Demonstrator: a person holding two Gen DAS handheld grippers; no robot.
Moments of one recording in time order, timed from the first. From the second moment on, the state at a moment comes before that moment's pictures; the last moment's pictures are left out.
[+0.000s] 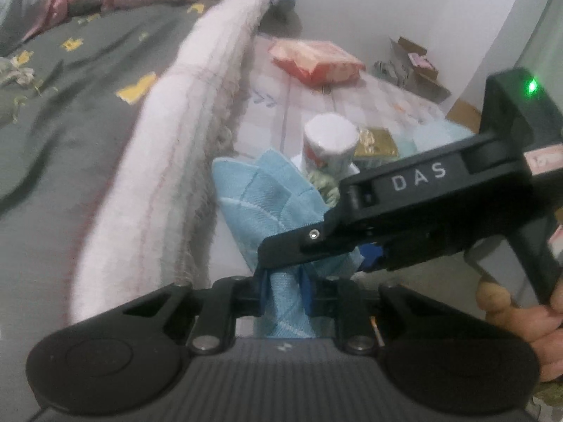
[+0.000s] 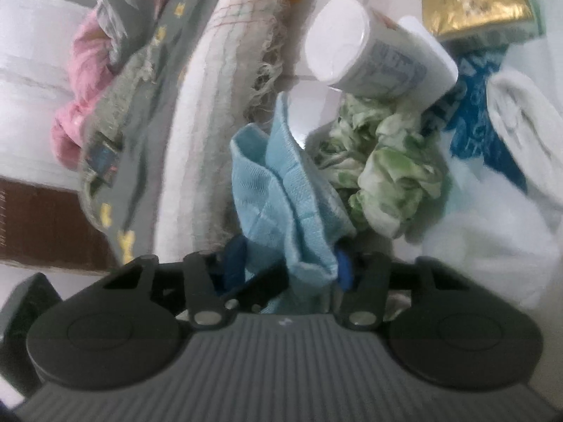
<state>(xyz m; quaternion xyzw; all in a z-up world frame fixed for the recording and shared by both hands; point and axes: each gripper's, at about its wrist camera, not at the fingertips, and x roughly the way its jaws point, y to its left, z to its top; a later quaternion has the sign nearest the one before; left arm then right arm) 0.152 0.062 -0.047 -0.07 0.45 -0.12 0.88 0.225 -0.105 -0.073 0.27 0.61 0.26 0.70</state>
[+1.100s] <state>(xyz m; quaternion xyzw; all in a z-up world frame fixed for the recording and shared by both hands) 0.189 -0.346 0.030 0.05 0.40 -0.41 0.82 0.121 -0.502 0.078 0.32 0.42 0.04 0.85</state>
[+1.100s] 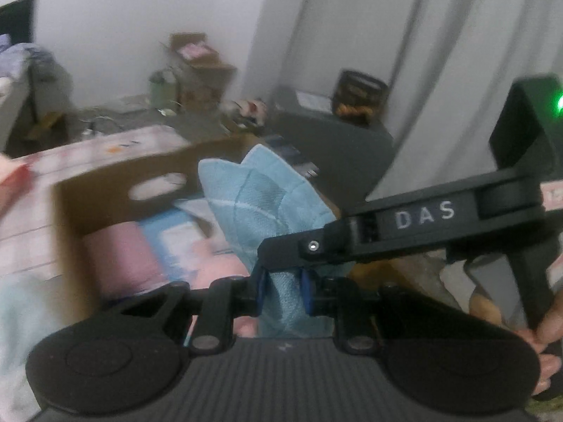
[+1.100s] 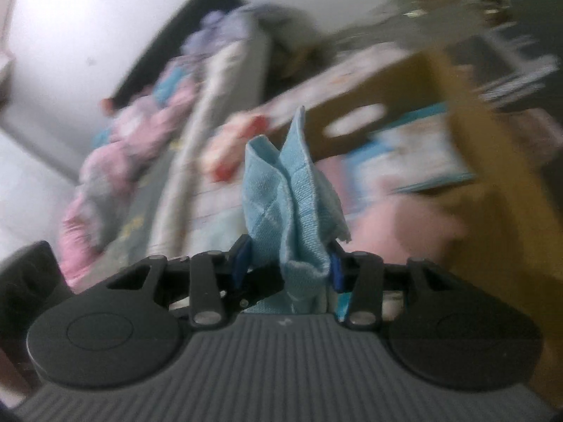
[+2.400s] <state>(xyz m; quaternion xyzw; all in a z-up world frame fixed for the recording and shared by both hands) 0.150 -0.115 0.087 0.03 0.35 -0.26 0.90 0.075 -0.446 0.088 0.37 0.31 0.17 0.86</state>
